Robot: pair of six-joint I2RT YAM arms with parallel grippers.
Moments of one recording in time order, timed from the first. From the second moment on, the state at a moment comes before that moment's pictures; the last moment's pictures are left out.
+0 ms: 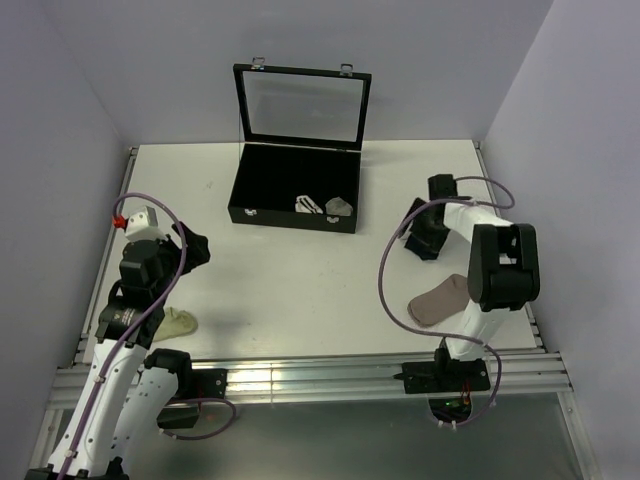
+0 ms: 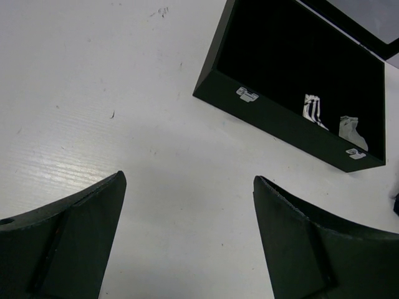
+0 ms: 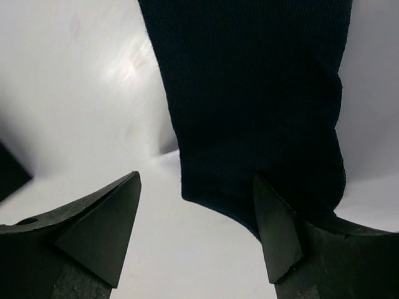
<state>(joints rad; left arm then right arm) -0.17 0.57 0.64 -0.43 -0.17 -0.49 -0.06 1.77 1.09 -0.48 -0.05 0.57</state>
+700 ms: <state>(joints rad) -0.20 0.56 0.63 -0.43 -0.17 -0.49 0.76 1.86 1.19 -0.63 -0.30 0.45</state>
